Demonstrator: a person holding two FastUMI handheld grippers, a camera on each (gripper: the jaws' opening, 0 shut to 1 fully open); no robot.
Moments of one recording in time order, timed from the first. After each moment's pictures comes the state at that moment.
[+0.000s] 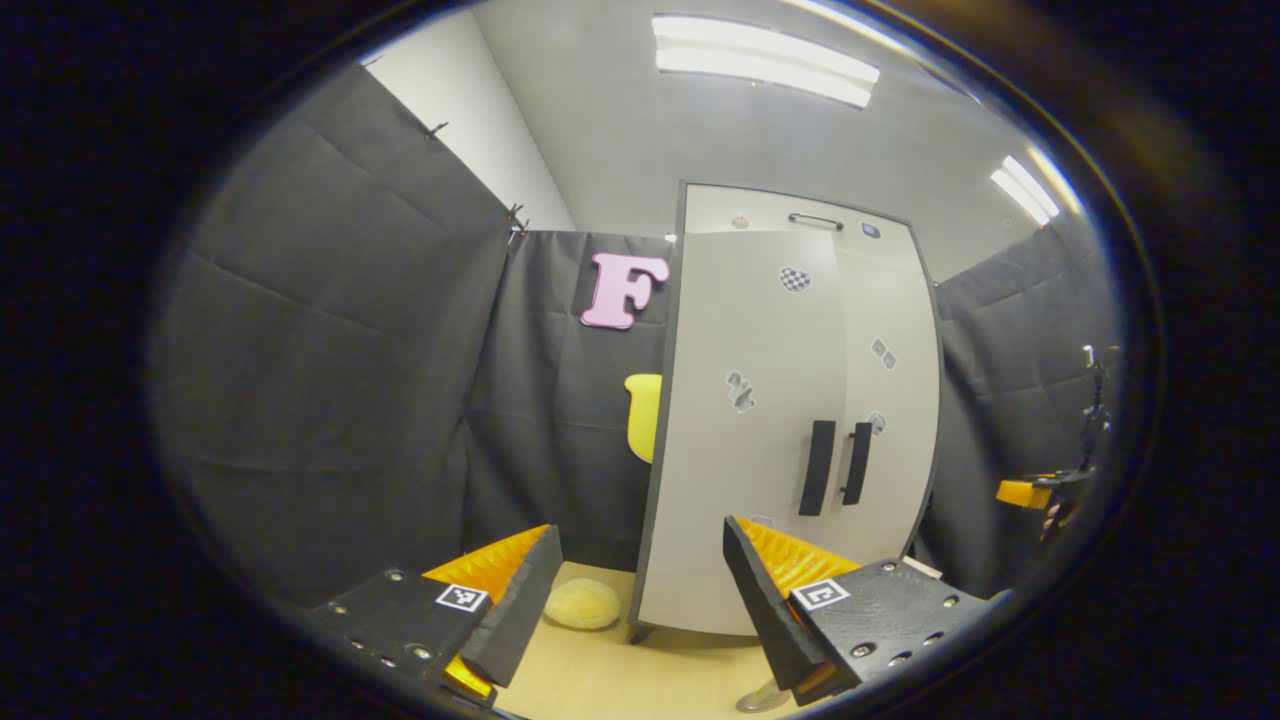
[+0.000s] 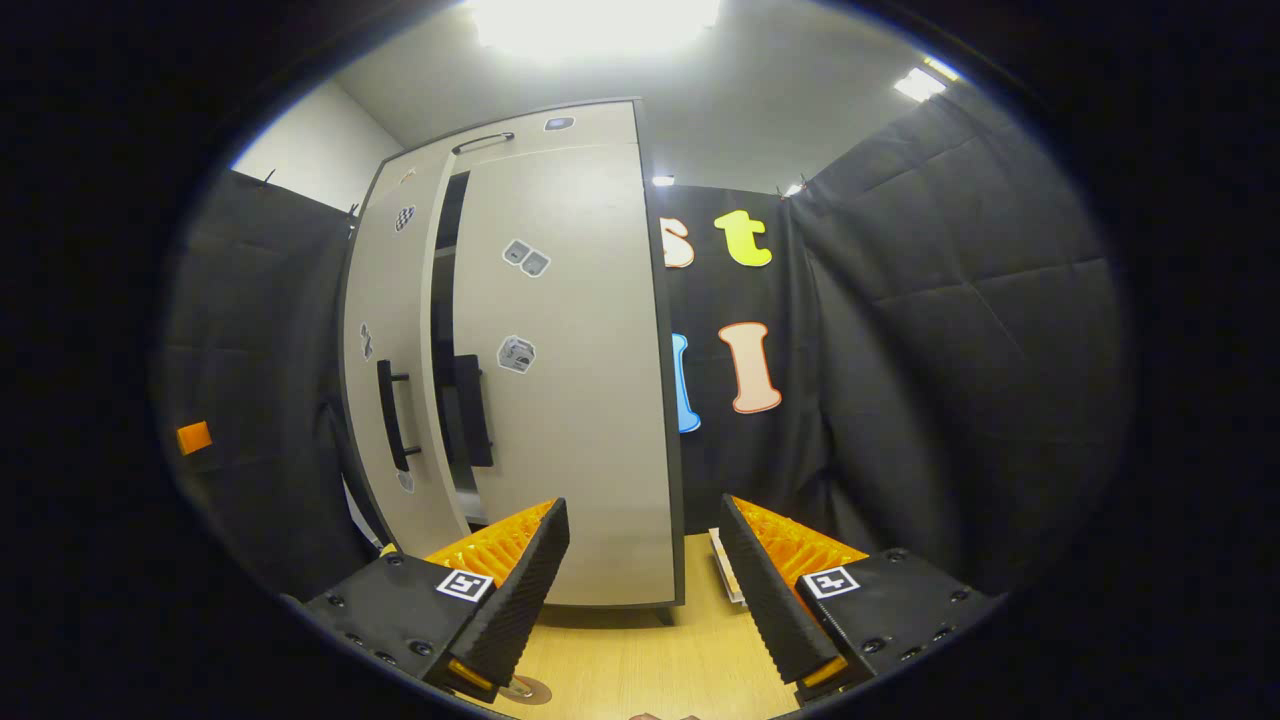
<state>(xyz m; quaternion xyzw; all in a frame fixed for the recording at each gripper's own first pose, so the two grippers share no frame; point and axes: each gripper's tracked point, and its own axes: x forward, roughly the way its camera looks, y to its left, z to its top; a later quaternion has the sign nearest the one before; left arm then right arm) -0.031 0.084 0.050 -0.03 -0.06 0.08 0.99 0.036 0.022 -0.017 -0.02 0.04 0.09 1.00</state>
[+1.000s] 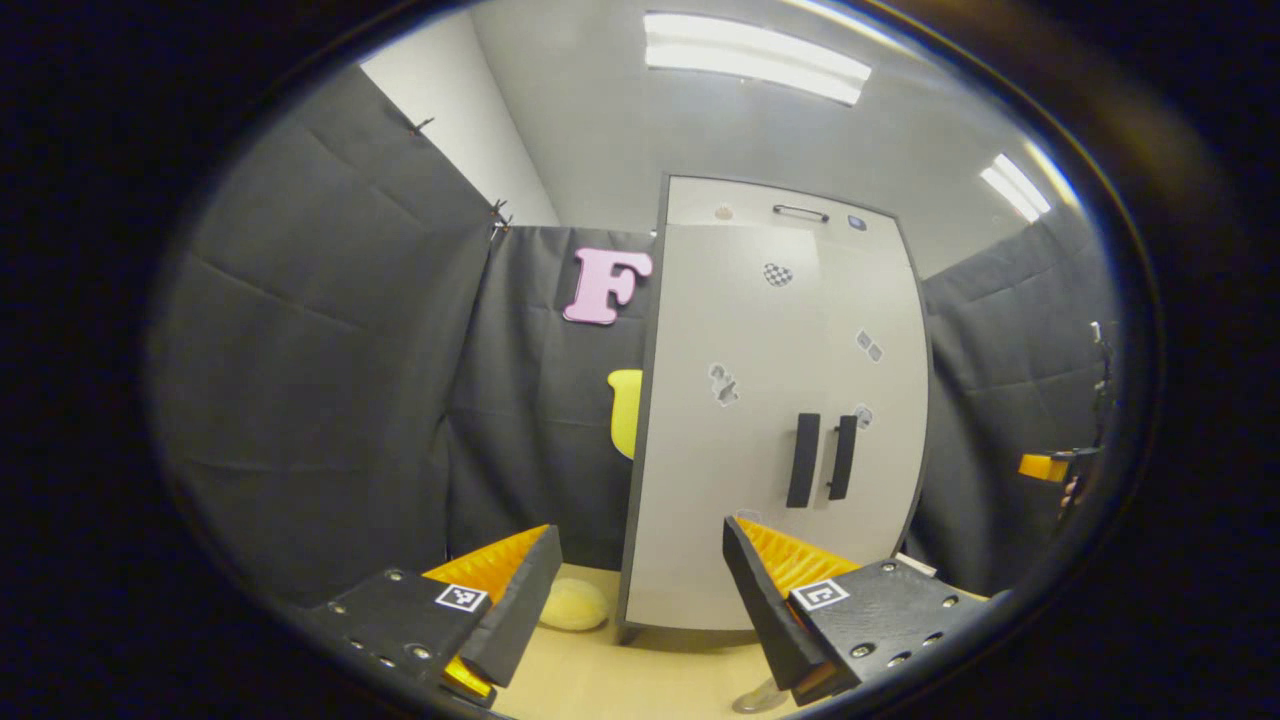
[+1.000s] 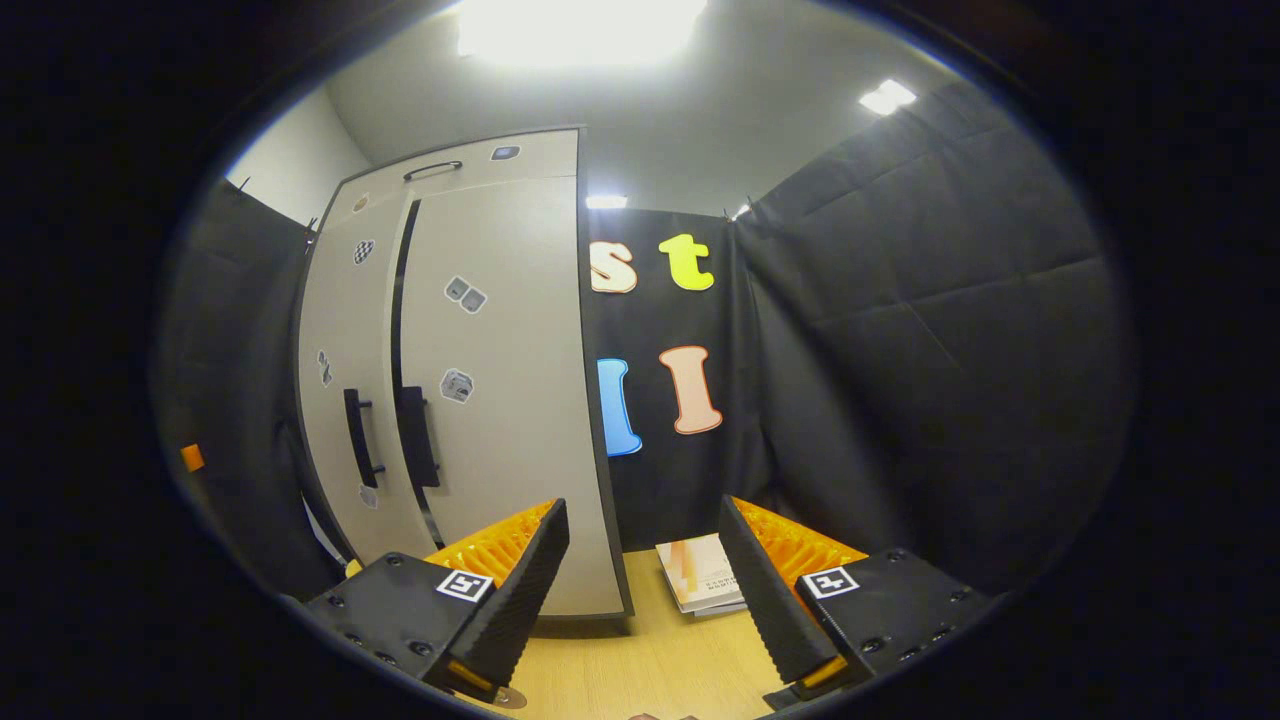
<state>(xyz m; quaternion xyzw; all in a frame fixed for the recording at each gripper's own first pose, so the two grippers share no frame) -0.021 0.075 0.045 -0.01 -0.05 0.06 1.00 0.026 -0.018 0.010 -0.02 0.01 0.04 1.00</state>
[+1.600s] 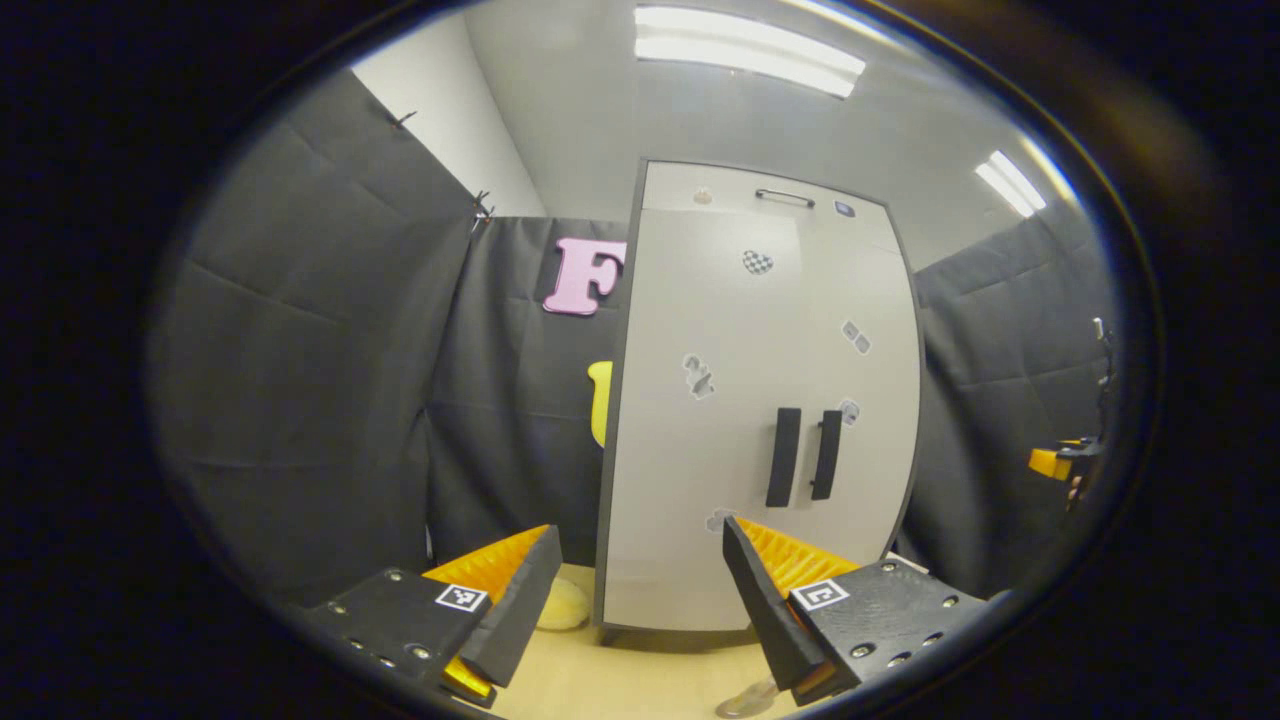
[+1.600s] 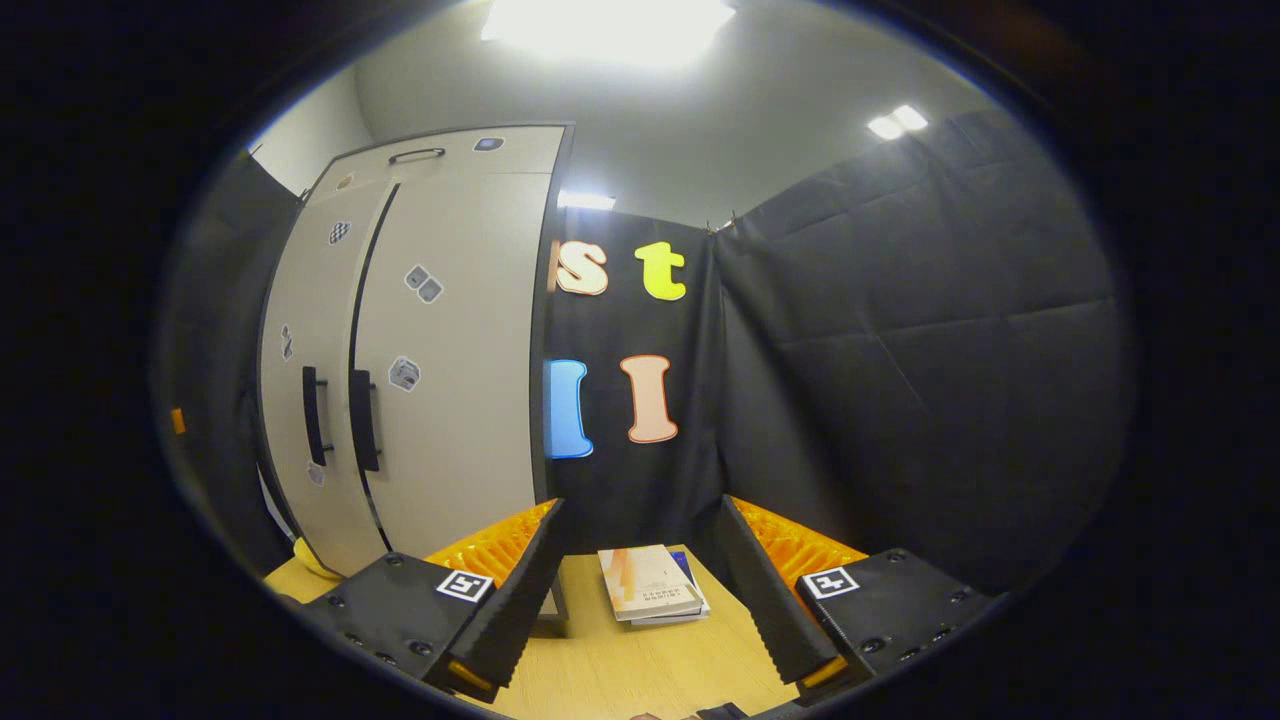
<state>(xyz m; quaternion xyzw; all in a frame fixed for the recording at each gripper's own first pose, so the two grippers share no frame) 0.006 0.045 0.040 0.00 -0.03 0.04 1.00 0.030 -0.073 0.014 -0.06 0.01 -0.02 1.00</state>
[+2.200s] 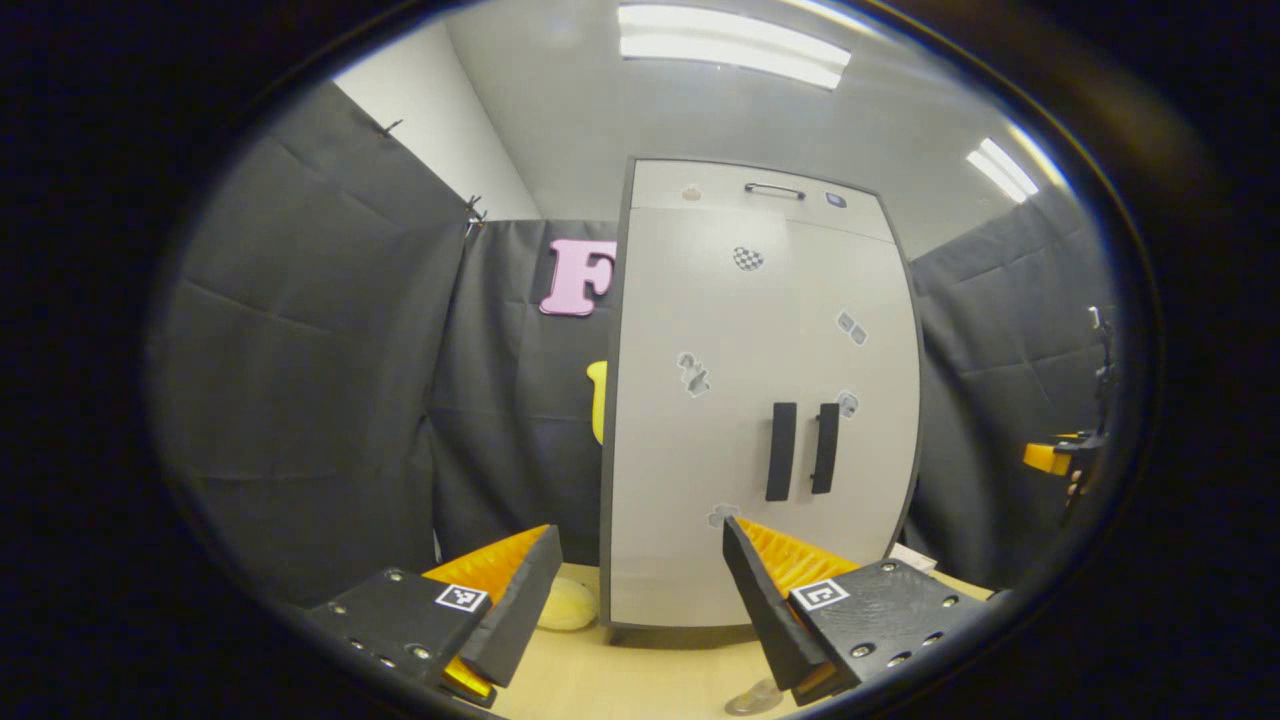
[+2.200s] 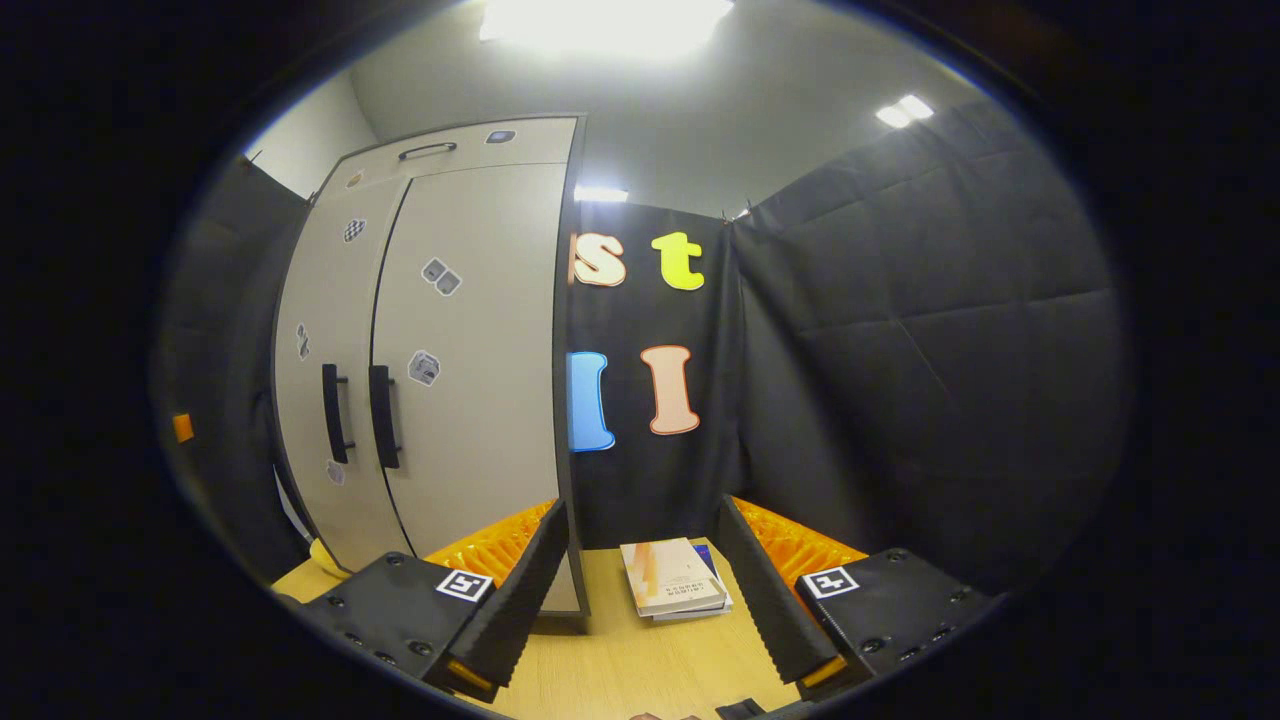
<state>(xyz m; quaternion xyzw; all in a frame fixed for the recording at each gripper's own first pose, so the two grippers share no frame) 0.001 0.045 0.044 0.01 -0.03 0.05 1.00 0.037 -0.051 0.011 -0.05 0.01 0.01 1.00</state>
